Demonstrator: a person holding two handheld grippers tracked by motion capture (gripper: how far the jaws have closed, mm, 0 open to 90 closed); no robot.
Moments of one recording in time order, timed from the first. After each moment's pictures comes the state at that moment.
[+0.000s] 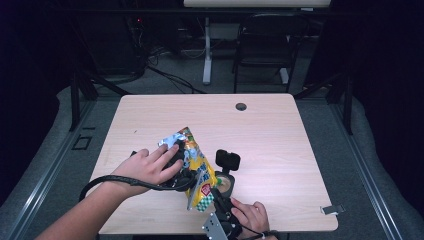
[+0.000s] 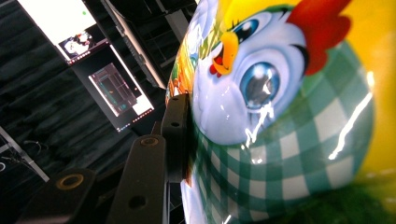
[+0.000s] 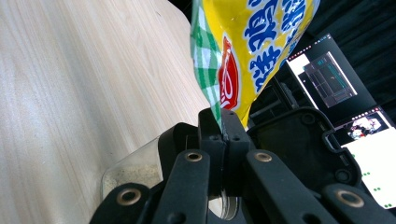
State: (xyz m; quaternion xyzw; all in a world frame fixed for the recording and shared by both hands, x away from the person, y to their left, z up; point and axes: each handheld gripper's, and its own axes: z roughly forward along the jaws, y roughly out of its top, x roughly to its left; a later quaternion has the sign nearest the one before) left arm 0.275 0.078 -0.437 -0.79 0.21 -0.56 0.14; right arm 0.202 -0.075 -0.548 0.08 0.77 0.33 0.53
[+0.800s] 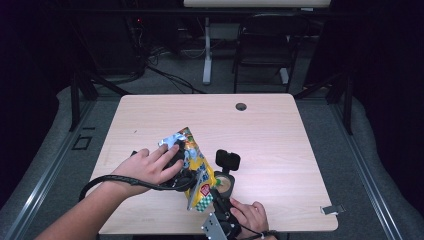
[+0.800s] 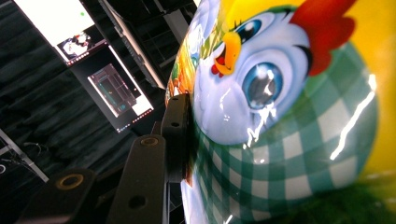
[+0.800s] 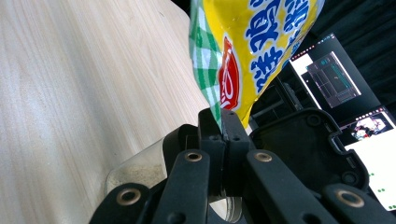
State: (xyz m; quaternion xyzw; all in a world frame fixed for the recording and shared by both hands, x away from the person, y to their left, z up) left arm 0.276 0.077 -0.437 -0.79 0.22 -0.56 0.15; right arm 0.202 -0.074 -0.549 0.08 0.78 0.33 0.53
